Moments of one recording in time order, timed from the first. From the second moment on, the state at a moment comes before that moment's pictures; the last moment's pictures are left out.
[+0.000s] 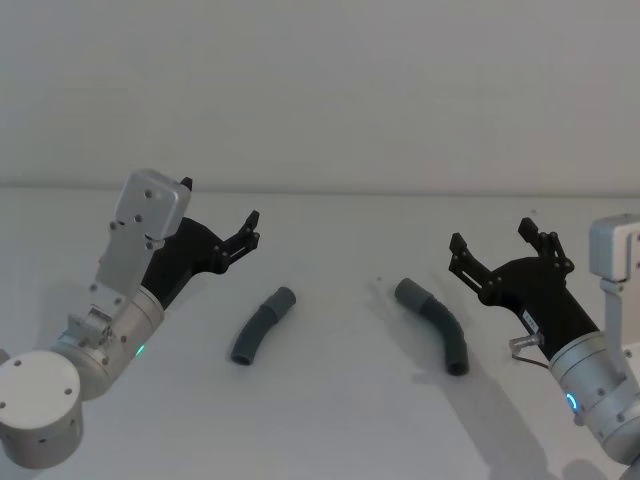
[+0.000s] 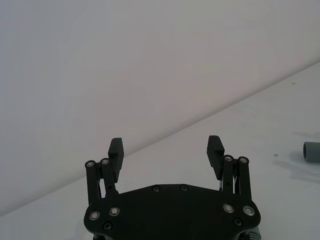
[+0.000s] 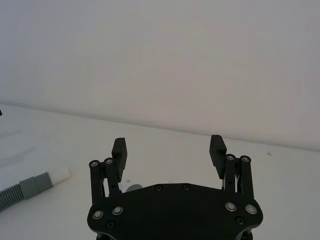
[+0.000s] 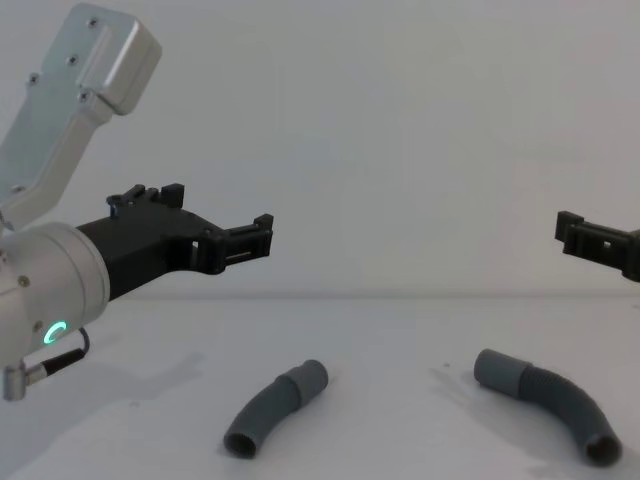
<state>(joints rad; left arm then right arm) -0.24 0.38 0.45 -1.63 -0.20 0.01 -0.01 -0.01 0.34 -0.23 -1.77 0.29 0.03 0.07</state>
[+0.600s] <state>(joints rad) -0.24 0.38 0.45 -1.63 -0.20 0.01 -0.01 -0.01 0.34 -0.23 -1.77 0.29 0.03 0.07</state>
